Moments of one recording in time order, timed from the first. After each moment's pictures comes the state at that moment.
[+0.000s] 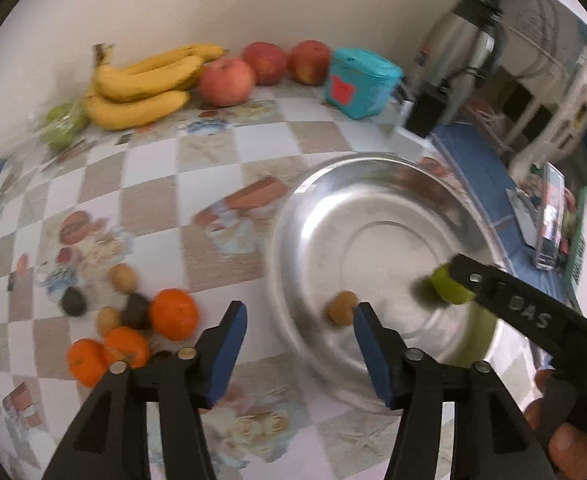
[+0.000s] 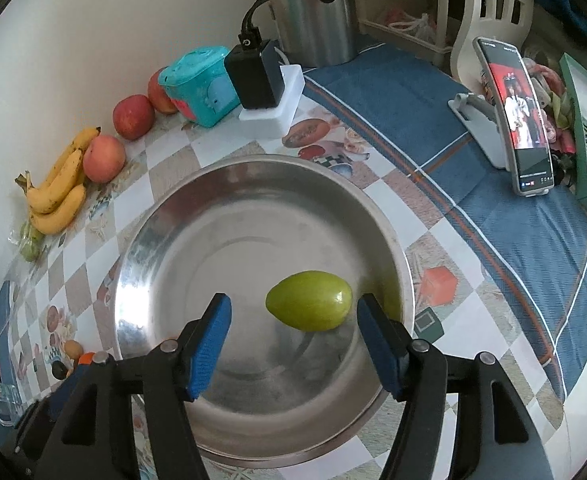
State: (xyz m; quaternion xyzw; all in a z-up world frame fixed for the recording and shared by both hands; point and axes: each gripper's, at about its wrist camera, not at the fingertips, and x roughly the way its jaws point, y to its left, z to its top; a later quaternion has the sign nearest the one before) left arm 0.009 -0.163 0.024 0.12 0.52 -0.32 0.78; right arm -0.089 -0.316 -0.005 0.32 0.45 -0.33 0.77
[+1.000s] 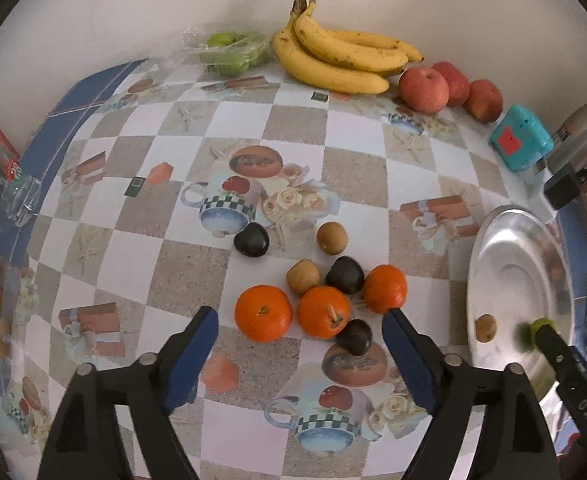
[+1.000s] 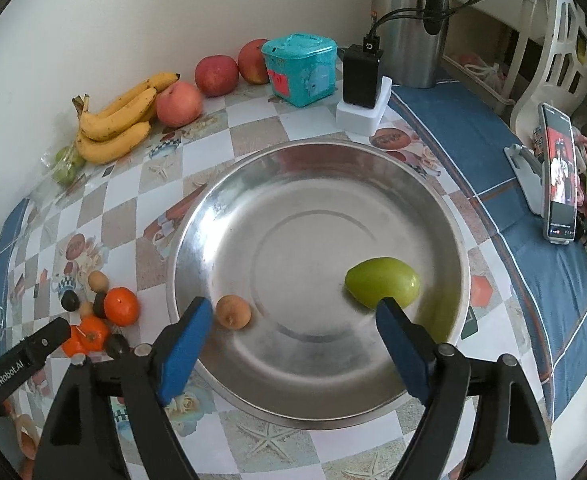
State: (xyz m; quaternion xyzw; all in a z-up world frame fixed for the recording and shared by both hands) left arm 0.059 -0.053 0.021 0.06 0.57 -0.13 0.81; right arm -0.064 -0.252 0.014 0.23 0.48 -0.26 0.81
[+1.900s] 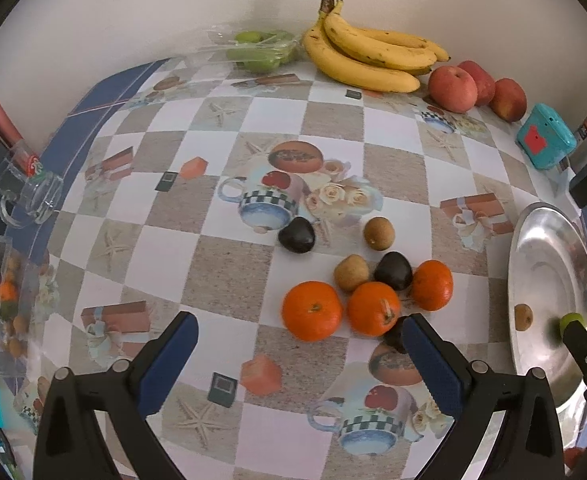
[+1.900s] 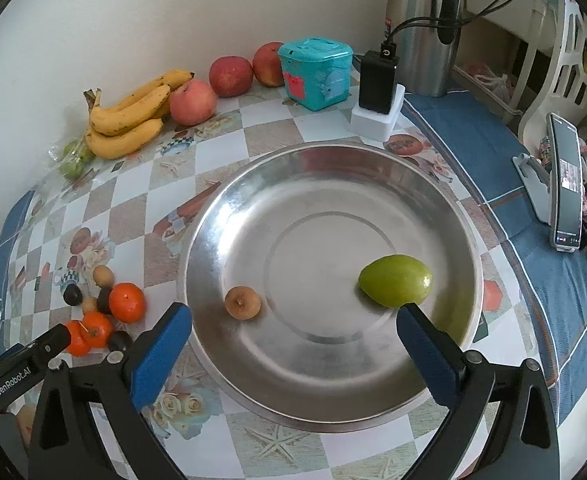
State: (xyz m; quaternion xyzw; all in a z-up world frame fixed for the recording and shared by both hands) left arm 0.062 -0.028 0.015 0.08 0.56 -0.10 0.82; right arm -0.059 -0.242 0.013 0.21 0.47 -0.24 0.82
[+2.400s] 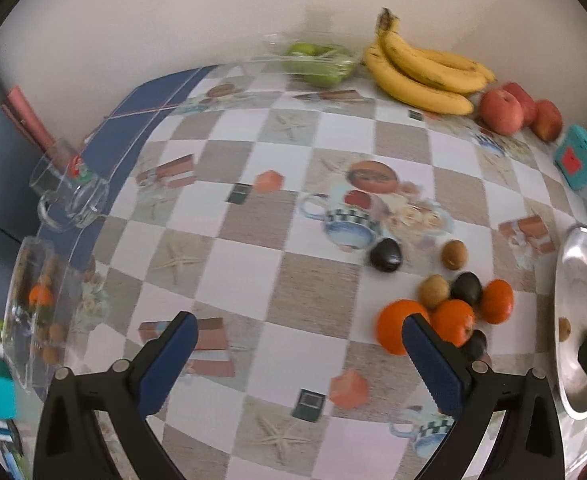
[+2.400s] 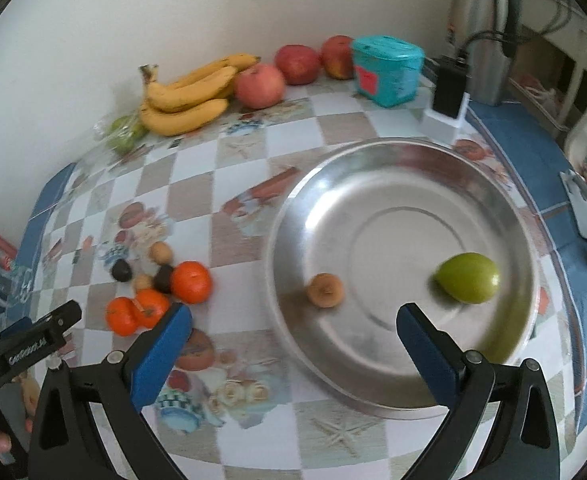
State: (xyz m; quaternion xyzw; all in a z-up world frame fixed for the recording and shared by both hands) left arm 0.079 0.023 0.026 0.08 0.54 -0.05 0.84; right arm -0.037 -0.201 0.017 0.21 0.47 -0.16 0.84
